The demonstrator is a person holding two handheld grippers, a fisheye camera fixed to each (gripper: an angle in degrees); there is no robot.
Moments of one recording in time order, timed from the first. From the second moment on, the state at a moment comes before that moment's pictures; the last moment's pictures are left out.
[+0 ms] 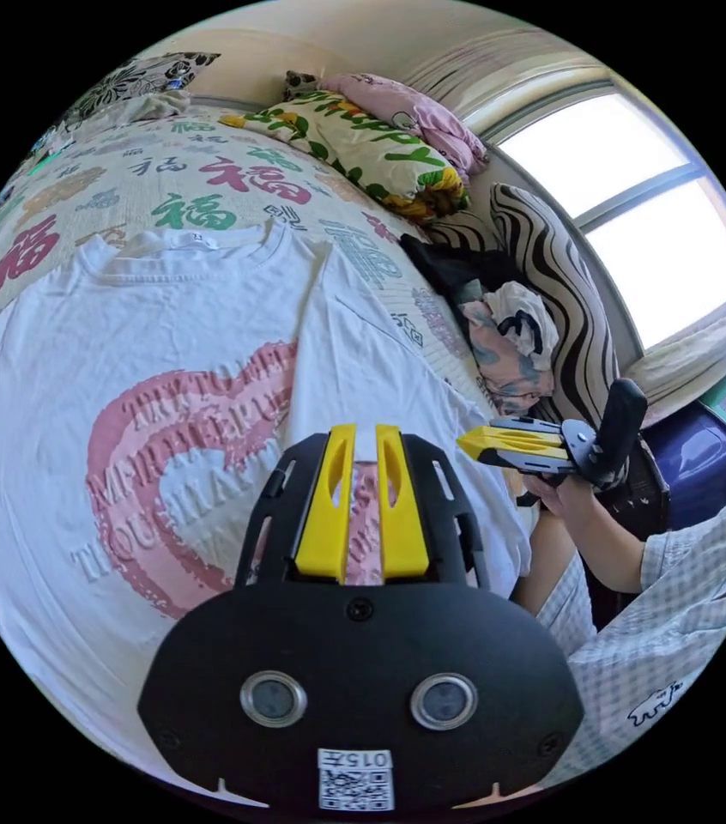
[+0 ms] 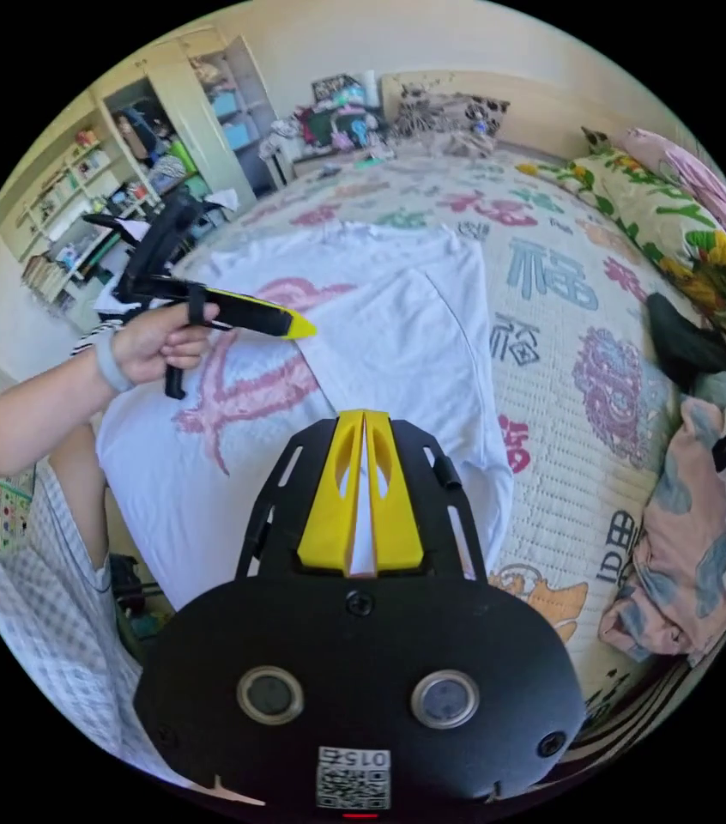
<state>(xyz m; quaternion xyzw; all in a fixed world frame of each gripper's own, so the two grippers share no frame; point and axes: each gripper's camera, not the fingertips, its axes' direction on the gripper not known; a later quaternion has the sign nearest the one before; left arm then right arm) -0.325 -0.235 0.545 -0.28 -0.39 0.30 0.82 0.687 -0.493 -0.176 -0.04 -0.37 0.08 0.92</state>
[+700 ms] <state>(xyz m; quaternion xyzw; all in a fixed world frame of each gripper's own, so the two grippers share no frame) -0.144 -0.169 0.147 0.15 -0.52 0.22 0.82 0.513 -0.600 -0.161 -0.03 -0.42 0.04 0.91</state>
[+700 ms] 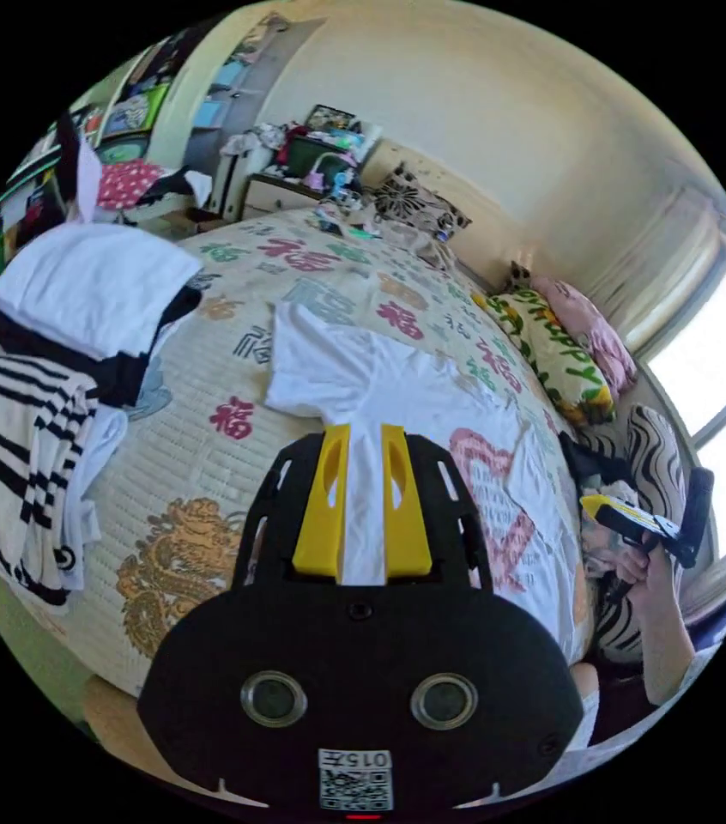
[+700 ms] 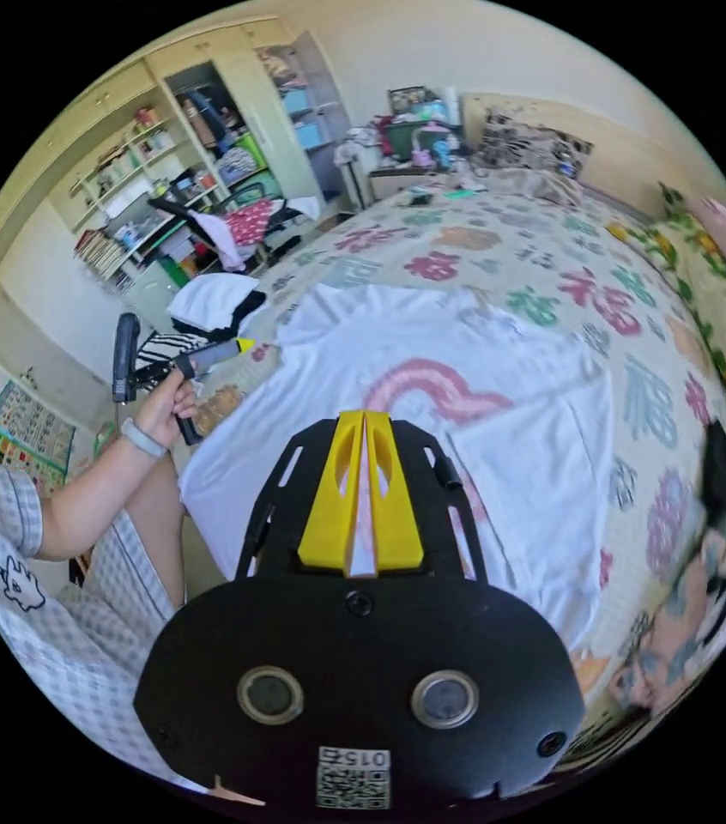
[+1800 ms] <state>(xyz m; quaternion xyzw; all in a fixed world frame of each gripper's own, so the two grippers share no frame) -0.073 -0.215 0.061 0.16 -0.50 0.19 0.83 0.194 -0.968 0.071 -0.15 -0.39 -0.02 0.91</state>
